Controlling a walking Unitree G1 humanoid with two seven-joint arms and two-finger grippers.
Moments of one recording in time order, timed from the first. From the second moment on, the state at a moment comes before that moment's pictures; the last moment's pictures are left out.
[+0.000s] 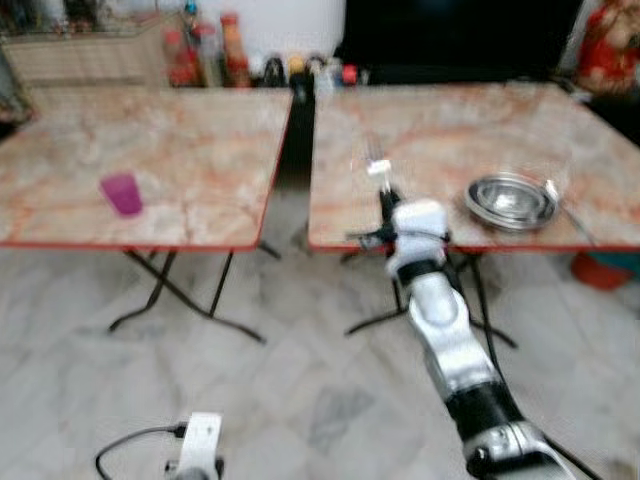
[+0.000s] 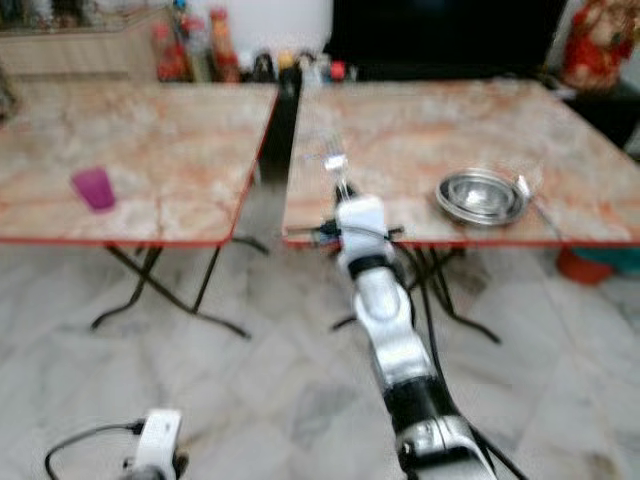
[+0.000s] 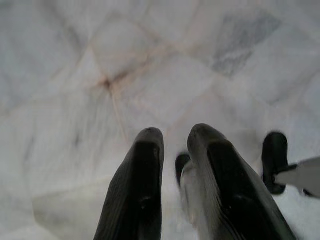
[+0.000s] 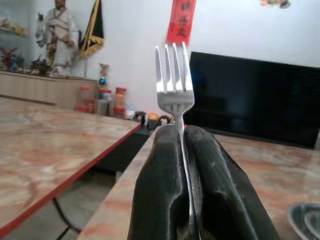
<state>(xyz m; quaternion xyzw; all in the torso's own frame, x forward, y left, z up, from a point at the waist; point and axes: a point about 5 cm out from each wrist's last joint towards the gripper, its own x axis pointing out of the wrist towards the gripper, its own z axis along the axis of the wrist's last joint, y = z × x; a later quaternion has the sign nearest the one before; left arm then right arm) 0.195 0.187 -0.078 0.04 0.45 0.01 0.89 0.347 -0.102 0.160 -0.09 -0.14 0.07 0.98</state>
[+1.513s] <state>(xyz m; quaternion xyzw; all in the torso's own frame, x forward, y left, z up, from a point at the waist) 0.189 0.194 -0.080 0.05 0.46 0.01 0.89 0.338 -0.174 0.127 -0.06 -0.07 -0.05 0.99</state>
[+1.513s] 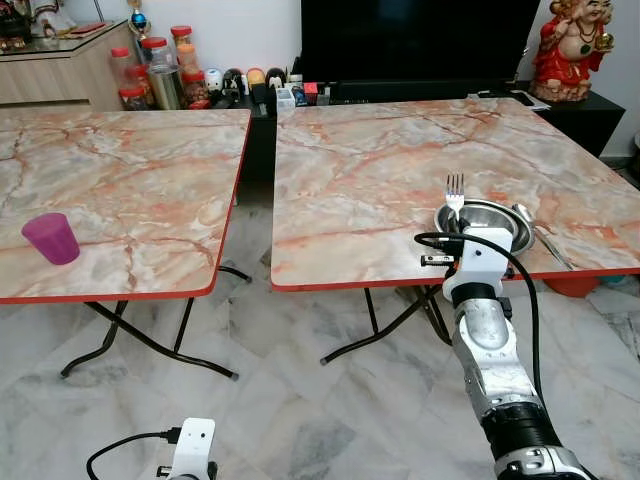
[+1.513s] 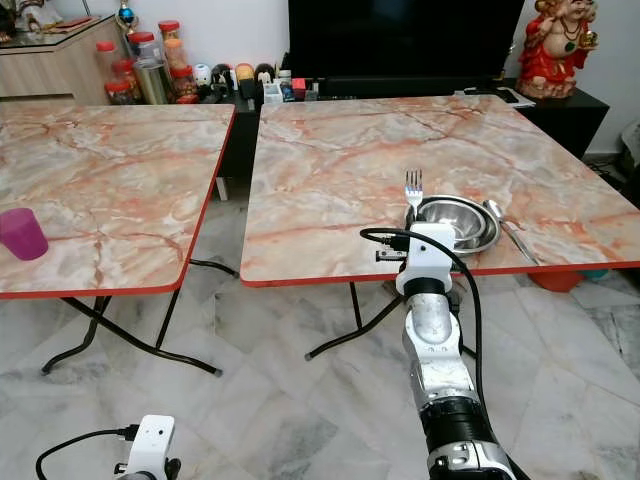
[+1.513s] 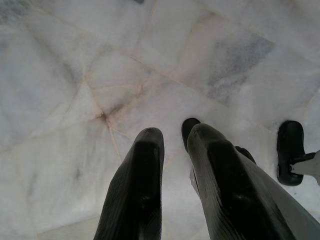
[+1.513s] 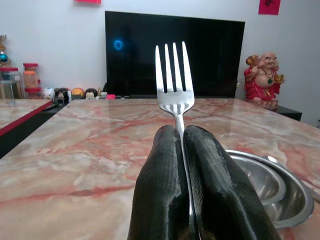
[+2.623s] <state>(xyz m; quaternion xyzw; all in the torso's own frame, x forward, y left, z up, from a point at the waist) 0.186 0.199 -0.081 0.05 0.46 0.02 0.89 0.342 -0.152 0.135 -0.05 -0.08 -0.03 0.99</state>
